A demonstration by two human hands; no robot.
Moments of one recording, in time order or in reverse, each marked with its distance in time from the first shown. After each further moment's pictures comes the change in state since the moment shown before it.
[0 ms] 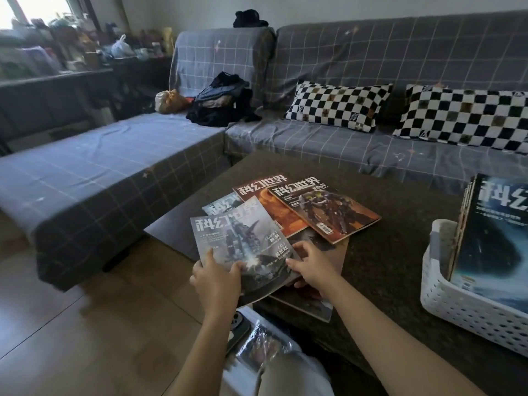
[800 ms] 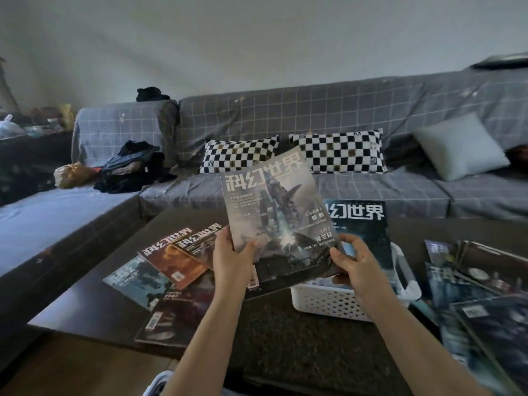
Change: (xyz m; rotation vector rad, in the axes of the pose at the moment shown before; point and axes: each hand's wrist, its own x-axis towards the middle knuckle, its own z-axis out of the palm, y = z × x) left_hand -0.146 0.193 0.063 -0.597 -0.440 0.388; right_hand -0.176 0.030 -0.232 0.463 0.563 -0.333
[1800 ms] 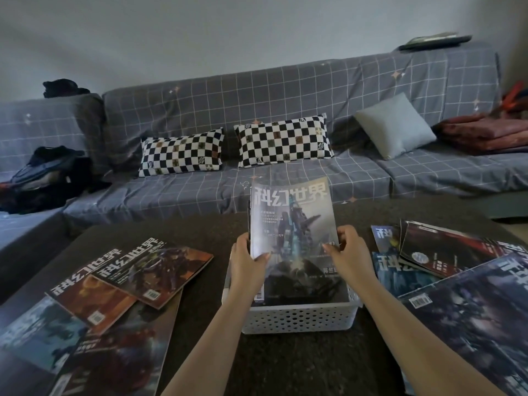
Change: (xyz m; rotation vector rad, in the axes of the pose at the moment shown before) left_hand 0.024 -0.049 0.151 0.263 -0.365 -0.008; right_hand 0.077 0.038 -0.103 -0.689 0.330 -0.040
